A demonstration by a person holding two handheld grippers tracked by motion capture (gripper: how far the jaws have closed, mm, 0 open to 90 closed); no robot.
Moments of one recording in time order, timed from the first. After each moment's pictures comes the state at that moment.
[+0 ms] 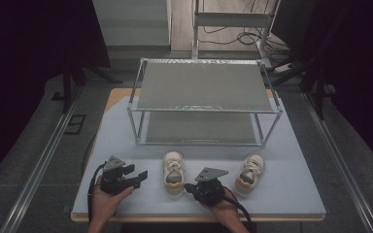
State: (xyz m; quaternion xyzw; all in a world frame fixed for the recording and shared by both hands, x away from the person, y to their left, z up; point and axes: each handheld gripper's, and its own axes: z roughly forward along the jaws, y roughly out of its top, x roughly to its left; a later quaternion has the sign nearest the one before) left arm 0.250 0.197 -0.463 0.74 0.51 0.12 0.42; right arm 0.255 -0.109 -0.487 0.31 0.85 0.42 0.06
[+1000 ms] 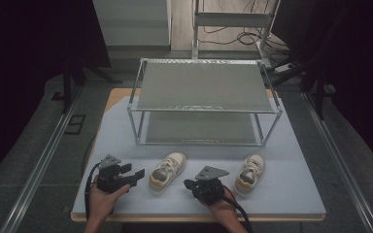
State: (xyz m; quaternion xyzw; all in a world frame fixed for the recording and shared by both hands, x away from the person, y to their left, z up) left arm 0.256 0.210 -0.468 0.73 0.52 0.11 0.43; right arm 0.256 -0.112 -0.486 0.33 0.83 0.44 0.09
